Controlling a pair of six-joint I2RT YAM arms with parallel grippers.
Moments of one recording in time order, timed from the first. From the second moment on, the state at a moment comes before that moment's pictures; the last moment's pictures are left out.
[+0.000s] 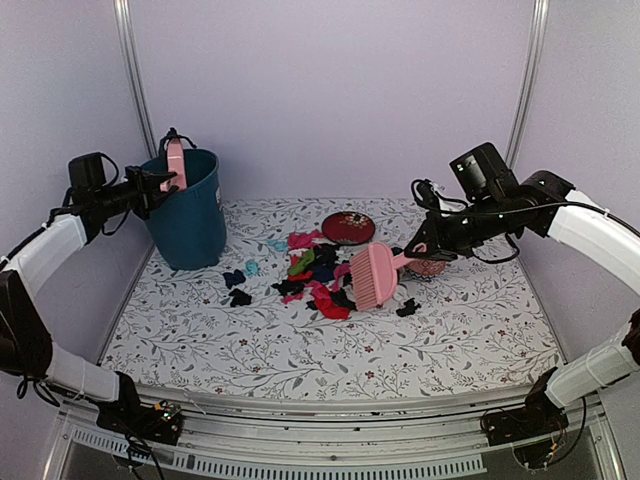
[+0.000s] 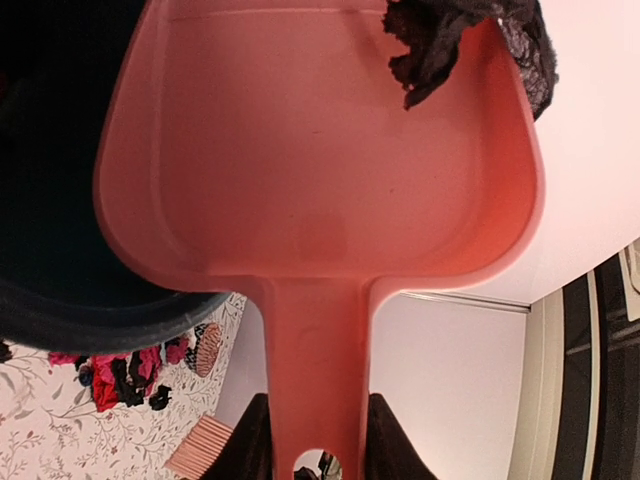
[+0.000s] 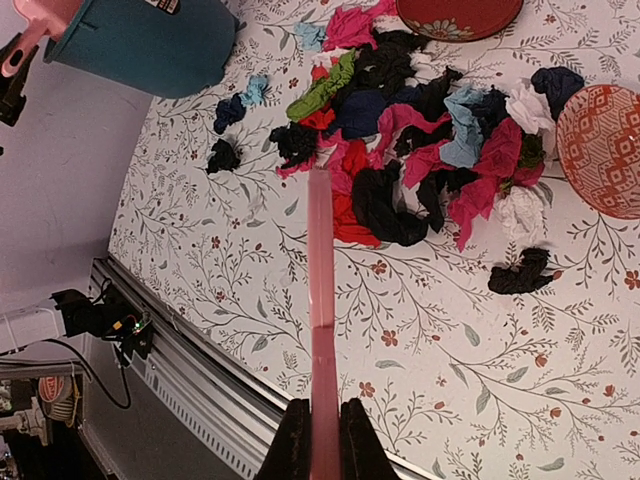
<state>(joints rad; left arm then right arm) 0.14 1.31 1.09 -0.03 0.78 -1.47 0.69 1.35 1.38 -0.87 -0.25 0.54</state>
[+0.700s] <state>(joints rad) 0.15 1.26 0.96 0.21 0.80 -1.78 0.69 1.35 1.38 -0.87 -0.25 0.54</state>
